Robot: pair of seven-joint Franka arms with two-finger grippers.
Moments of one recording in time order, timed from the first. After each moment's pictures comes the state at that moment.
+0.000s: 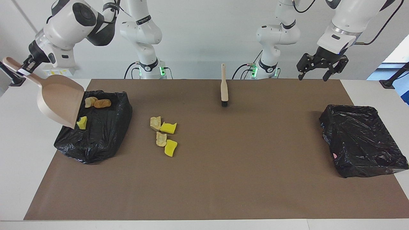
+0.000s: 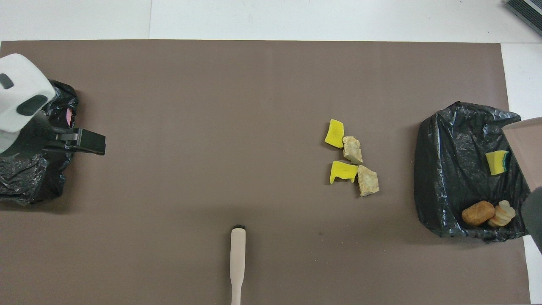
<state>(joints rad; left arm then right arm) -0.10 -0.04 -0.03 -1.50 -0.02 1.47 -0.04 -0.29 -0.25 0.13 -1.94 -0.95 1.83 -1.47</state>
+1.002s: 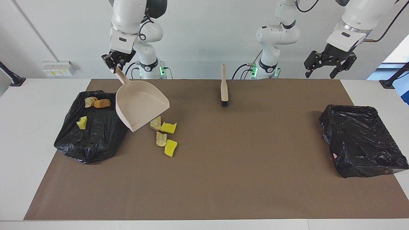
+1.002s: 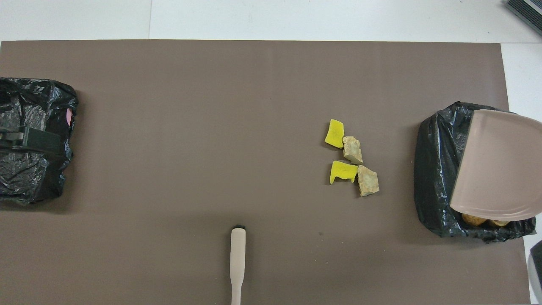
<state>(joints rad) -0.06 -0.04 -0.04 -1.50 -0.02 1.45 -0.01 0.10 -0.22 0.19 -1.88 -0.33 1.51 -0.48</state>
